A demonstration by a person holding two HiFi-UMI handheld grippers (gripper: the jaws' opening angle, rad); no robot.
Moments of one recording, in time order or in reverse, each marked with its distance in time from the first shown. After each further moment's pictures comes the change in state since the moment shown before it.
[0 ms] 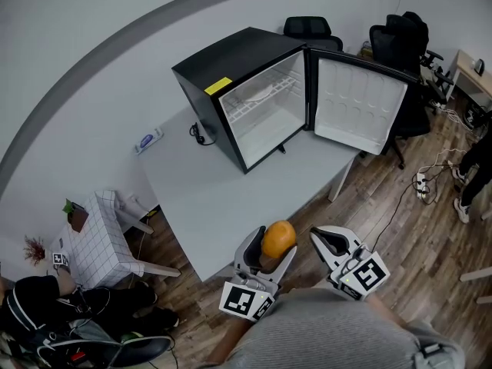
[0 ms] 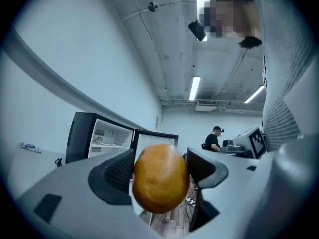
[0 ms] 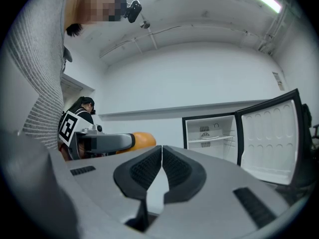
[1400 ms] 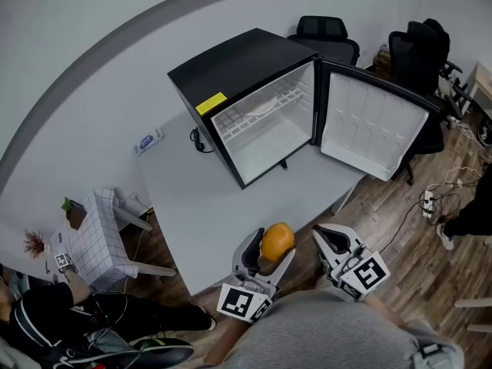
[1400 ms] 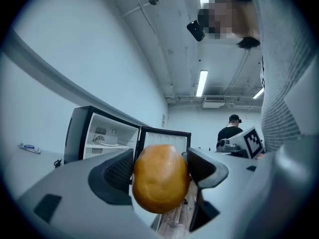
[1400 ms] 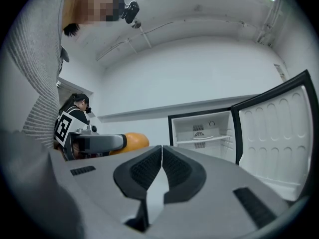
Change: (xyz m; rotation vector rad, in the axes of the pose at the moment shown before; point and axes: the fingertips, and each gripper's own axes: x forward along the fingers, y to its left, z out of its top) left arm 0.091 0.041 -0.016 0.000 0.012 0.079; right arm 0.046 -0.116 -0.008 0.036 0.008 0.007
